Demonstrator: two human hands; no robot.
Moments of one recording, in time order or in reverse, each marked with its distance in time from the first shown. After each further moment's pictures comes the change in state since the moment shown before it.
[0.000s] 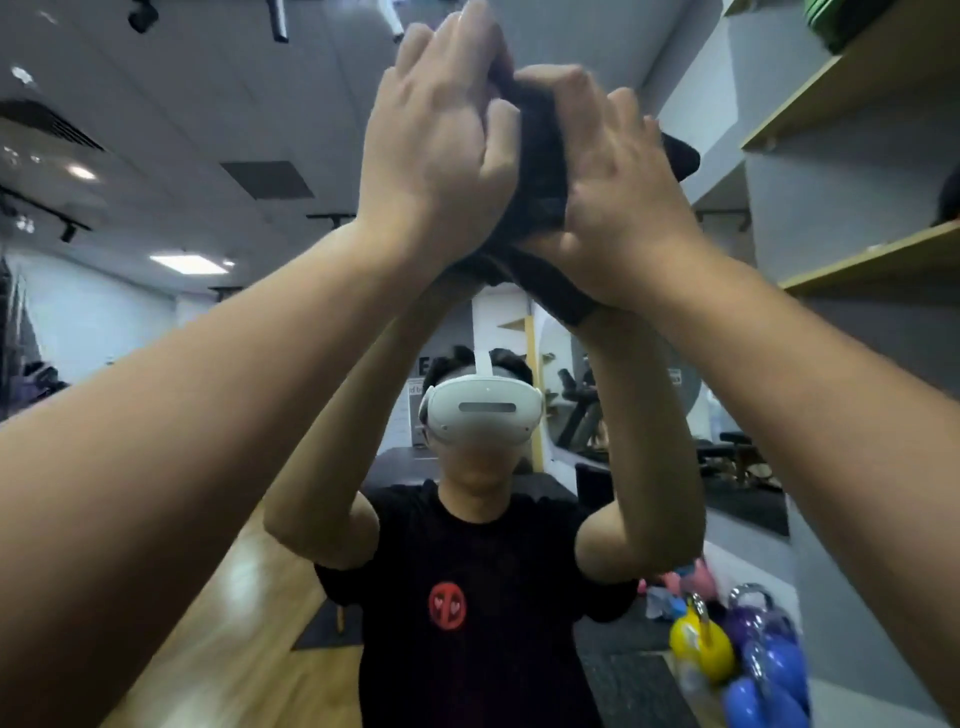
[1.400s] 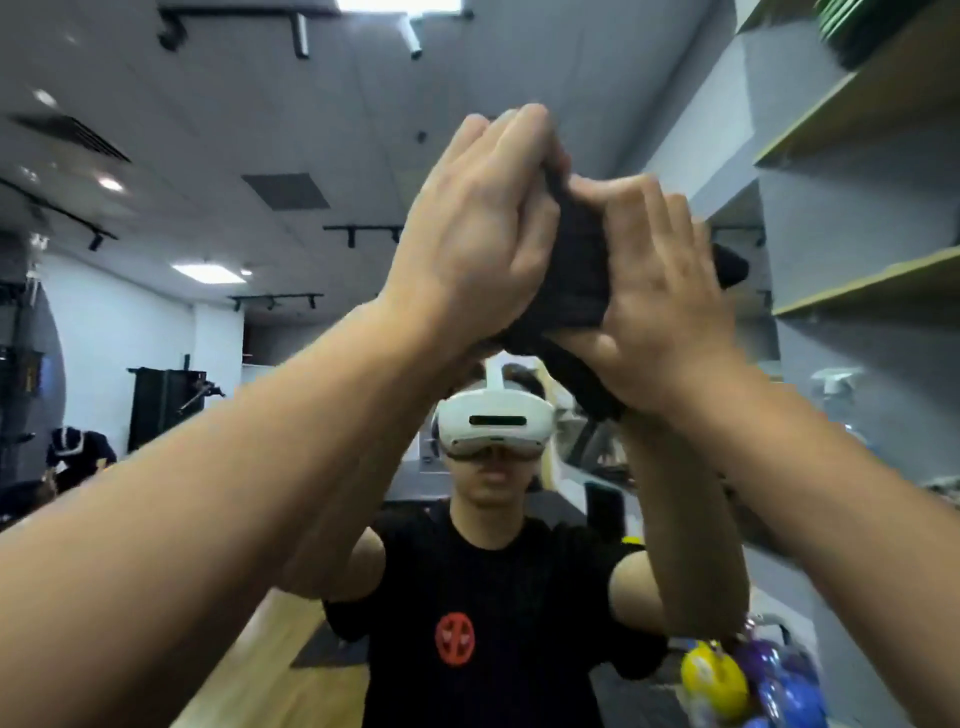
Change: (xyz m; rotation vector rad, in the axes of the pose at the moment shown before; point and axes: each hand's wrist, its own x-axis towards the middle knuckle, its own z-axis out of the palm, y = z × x) left_hand -0.030 0.022 0.006 -0.115 -0.065 0.096; right_hand -0.057 0.001 -0.001 0.012 0.086 -0.010
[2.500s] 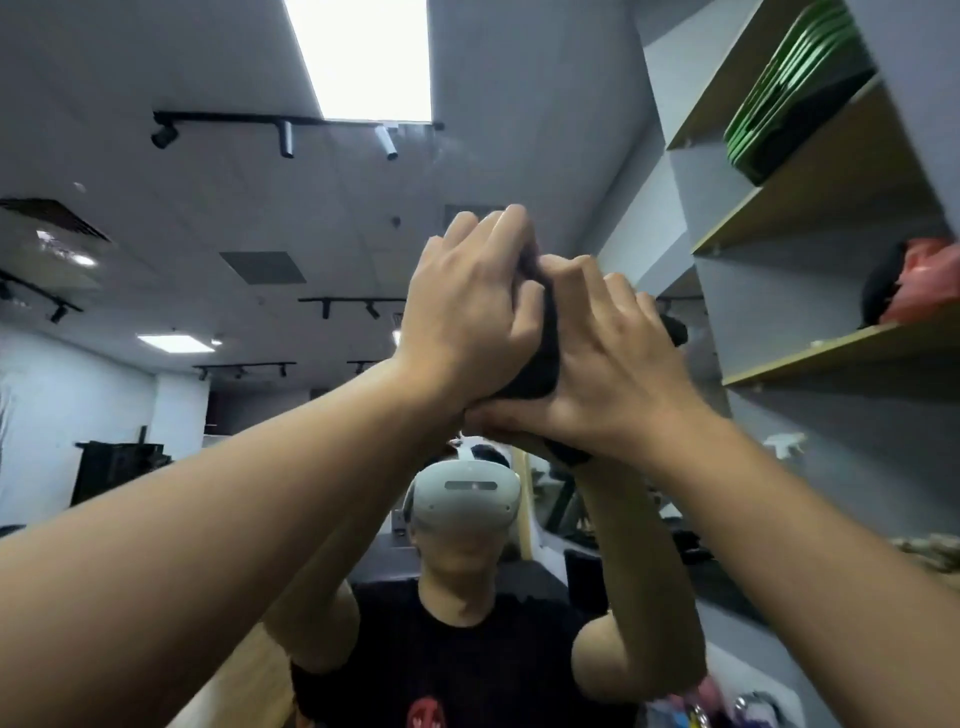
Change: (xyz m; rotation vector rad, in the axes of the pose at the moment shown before) left_hand 0.043 0.012 0.017 0.047 -0.012 -0.057; right_hand 0.038 0.007 -0.028 -0.179 -0.117 0.056
